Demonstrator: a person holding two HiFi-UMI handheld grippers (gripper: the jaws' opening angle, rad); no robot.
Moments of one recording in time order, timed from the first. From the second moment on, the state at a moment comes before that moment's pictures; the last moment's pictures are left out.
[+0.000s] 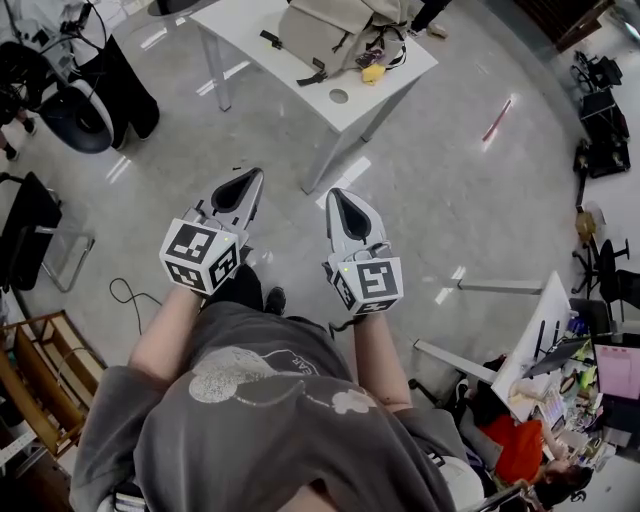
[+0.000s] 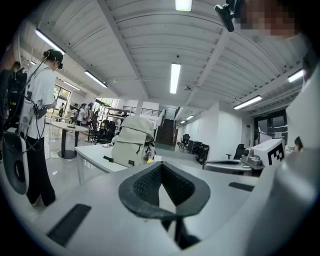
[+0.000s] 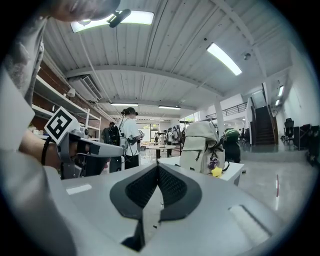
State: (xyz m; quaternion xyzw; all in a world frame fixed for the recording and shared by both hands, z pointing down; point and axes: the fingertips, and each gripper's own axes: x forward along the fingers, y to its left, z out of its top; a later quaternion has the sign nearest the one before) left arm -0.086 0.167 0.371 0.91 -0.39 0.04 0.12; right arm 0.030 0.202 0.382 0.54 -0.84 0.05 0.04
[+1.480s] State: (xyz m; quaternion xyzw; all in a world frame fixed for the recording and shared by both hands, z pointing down) left arm 0.010 -0.163 0.428 0.96 -0.24 0.03 0.11; right arm 0.124 -0.115 0.426 0.69 -0.71 0.11 0.04
